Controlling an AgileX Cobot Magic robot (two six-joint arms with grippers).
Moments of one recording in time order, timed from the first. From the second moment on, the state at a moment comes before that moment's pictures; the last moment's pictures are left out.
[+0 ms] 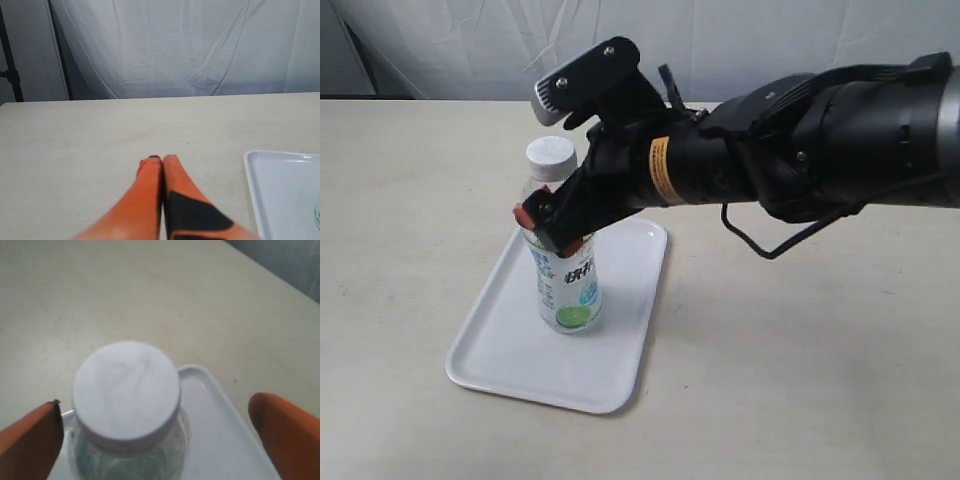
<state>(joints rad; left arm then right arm) -0.06 0.00 0.00 0.02 0.19 -0.04 0.91 1.65 -1.03 -1.67 -0.12 1.52</state>
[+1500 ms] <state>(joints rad) -0.06 0.00 0.00 0.02 0.19 -0.04 0.82 0.87 -0.77 -1.34 0.94 1.57</state>
